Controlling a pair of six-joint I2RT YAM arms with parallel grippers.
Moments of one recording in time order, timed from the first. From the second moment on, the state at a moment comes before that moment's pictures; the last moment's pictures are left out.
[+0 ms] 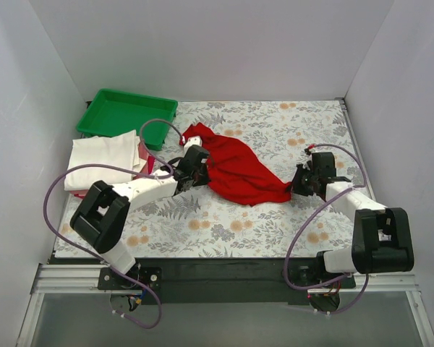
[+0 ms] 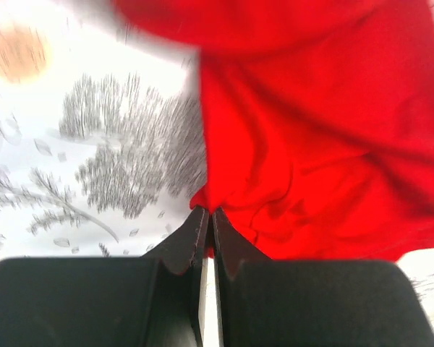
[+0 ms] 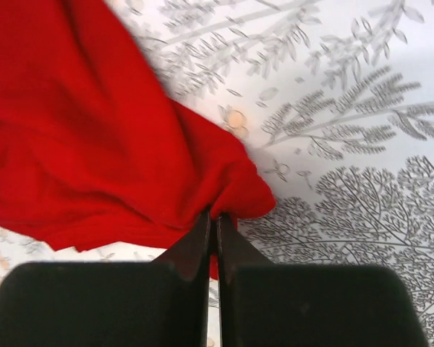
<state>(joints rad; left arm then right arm) -0.67 1.65 0.96 -0.15 -0.22 -0.70 0.09 1.37 0.63 -0.20 -0.24 0.34</state>
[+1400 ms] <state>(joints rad) -0.59 1.47 2.00 -0.15 -0.15 -0.25 0.09 1.09 1.81 -0.35 -0.26 0.19</state>
